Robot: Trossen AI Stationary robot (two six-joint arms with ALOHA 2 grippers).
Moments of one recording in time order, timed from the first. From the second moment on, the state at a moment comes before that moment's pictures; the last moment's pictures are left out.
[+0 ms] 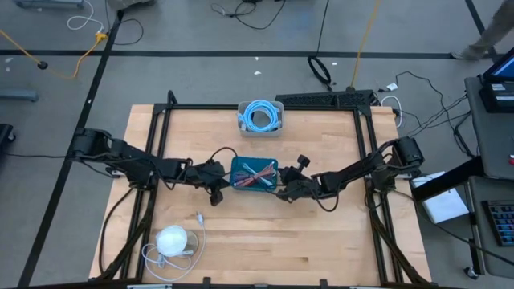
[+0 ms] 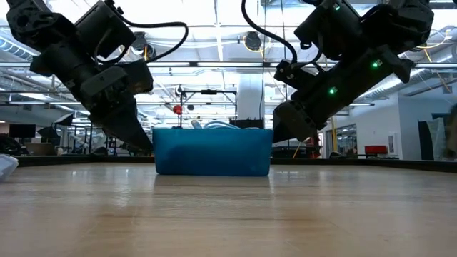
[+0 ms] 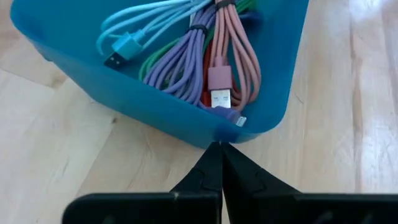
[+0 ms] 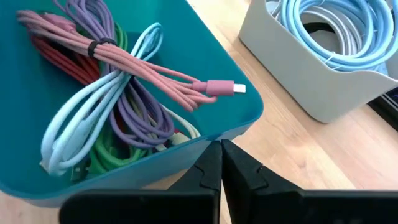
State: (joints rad) left arm -0.07 1.37 0.43 0.20 -0.09 -0.41; right arm 0.20 1.72 0.70 0.26 0.77 0.27
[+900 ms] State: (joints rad) left arm -0.07 1.38 0.43 0.15 -0.09 -0.41; right arm 0.17 1.72 0.70 0.25 0.78 0.24
